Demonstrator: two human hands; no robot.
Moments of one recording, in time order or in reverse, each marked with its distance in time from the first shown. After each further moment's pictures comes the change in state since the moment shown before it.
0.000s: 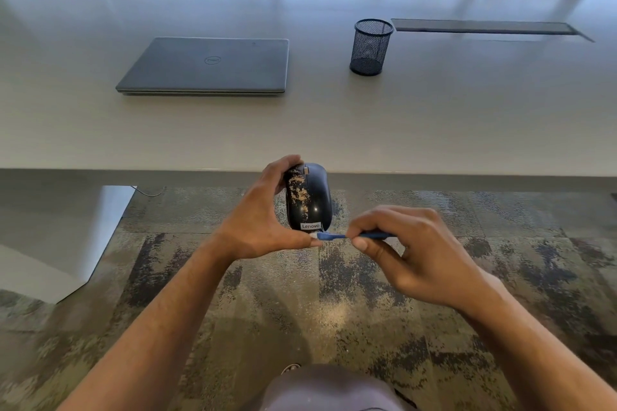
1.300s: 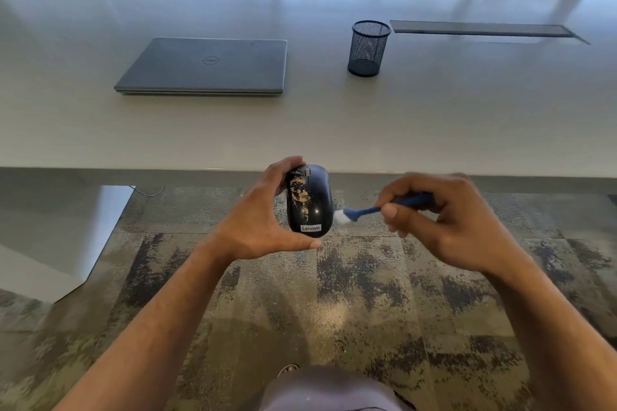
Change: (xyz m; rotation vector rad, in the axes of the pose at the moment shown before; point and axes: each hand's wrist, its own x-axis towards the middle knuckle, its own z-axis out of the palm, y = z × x) left_hand 0.000 0.000 0.003 0.012 -0.026 0.019; right_hand 0.003 0.022 -0.035 0.185 0.052 0.129
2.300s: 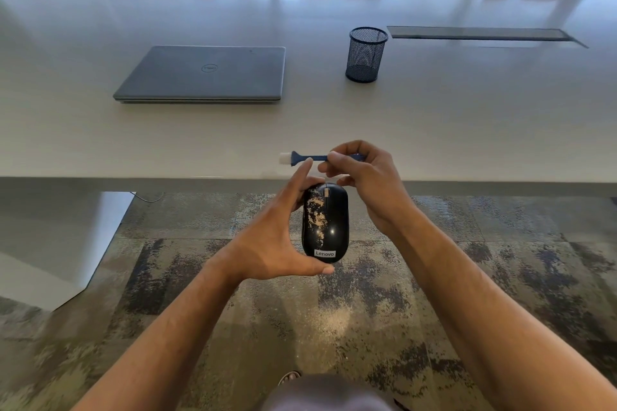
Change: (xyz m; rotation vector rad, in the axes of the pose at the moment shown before) left_hand 0.003 0.007 0.017 -0.022 -0.072 0.091; right_hand 0.082 0.030 0.062 0.657 0.274 0.477
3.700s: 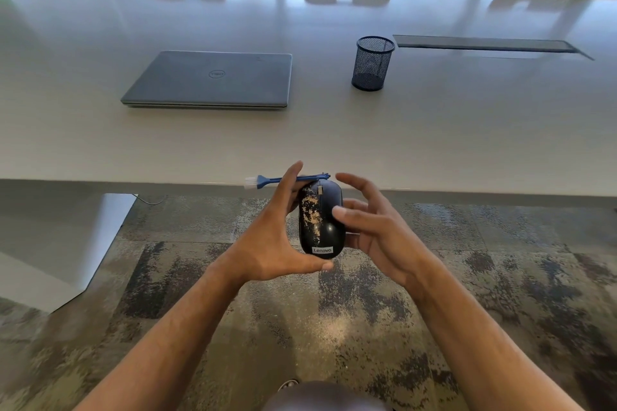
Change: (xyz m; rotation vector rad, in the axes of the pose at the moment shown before) left_hand 0.001 -0.009 -0.004 -0.056 0.106 -0.085; right_hand -0.036 0.026 -0.010 0.274 -0.264 0.212
